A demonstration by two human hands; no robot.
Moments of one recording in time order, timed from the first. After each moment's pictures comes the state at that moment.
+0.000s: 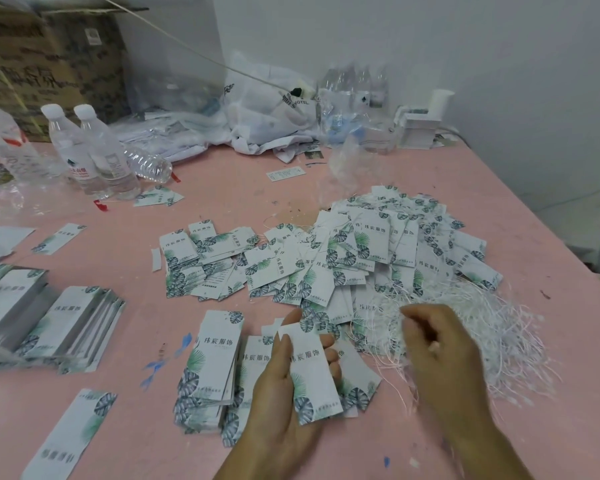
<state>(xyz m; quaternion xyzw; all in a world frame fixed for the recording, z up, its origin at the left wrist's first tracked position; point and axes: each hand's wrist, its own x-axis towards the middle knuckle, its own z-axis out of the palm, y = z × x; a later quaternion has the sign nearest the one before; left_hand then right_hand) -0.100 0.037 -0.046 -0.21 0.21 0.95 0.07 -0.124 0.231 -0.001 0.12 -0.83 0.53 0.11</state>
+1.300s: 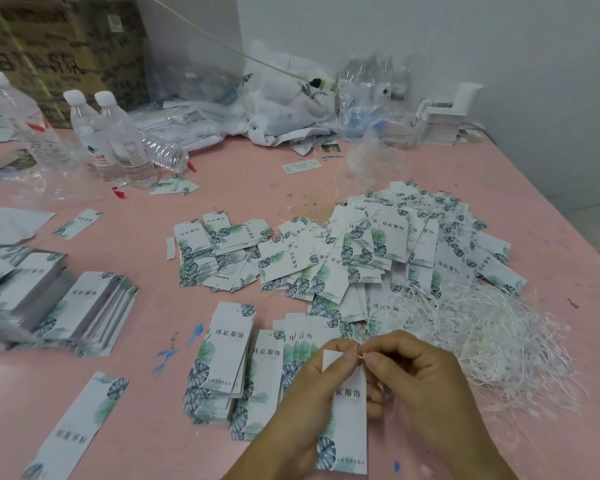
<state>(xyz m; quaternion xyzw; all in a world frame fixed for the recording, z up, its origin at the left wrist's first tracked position) -0.079 0.067 -0.040 -0.10 0.42 0.89 0.11 -0.109 0.206 0.003 0.13 -0.71 0.68 -0.10</state>
